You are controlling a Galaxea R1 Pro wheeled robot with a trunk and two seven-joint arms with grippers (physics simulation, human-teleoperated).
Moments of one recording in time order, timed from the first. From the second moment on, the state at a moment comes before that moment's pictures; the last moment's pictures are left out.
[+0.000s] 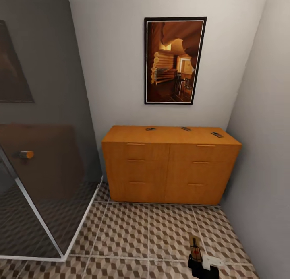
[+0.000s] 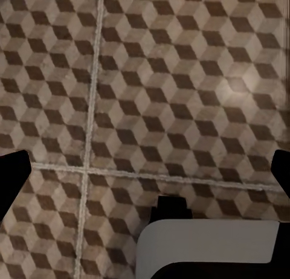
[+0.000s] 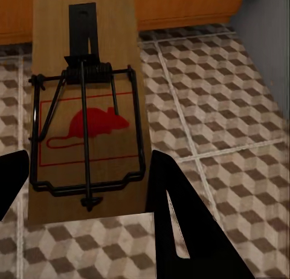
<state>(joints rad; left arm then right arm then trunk) -0.01 0.04 0.02 -0.42 0.00 -0.13 0.07 -0.46 0.05 -0.16 -0.02 0.06 -0.53 -0.23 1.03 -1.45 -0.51</state>
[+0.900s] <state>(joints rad) -0.01 0.04 0.02 -0.42 0.00 -0.13 0.07 -0.46 0.05 -0.16 -0.02 0.06 -0.53 -0.23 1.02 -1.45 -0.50</state>
